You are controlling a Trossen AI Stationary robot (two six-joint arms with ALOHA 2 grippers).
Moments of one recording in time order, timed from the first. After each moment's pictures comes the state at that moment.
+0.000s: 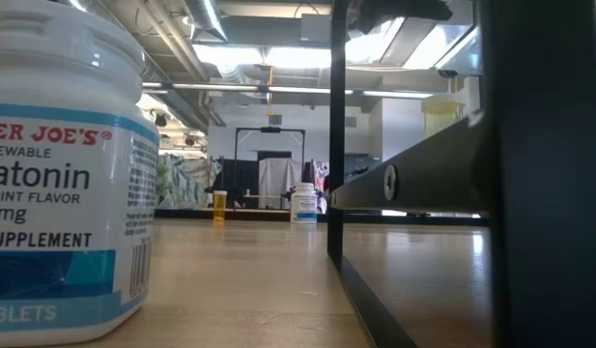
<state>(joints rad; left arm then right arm) -0.08 2.07 2.06 -0.51 -0.03 -0.15 0.61 1.27 0.89 -1.13 0.06 0.62</state>
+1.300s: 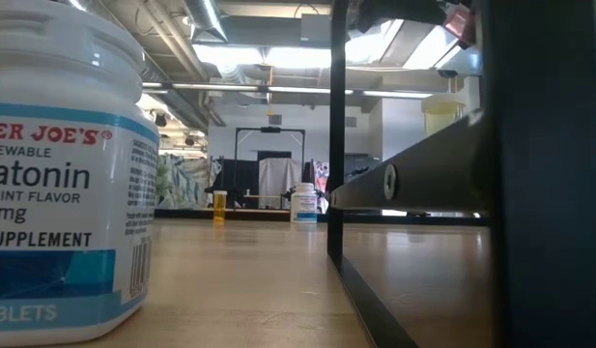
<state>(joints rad) -0.08 2.07 2.06 -0.51 -0.09 -0.12 0.43 1.26 1.22 -1.06 0.44 0.33</state>
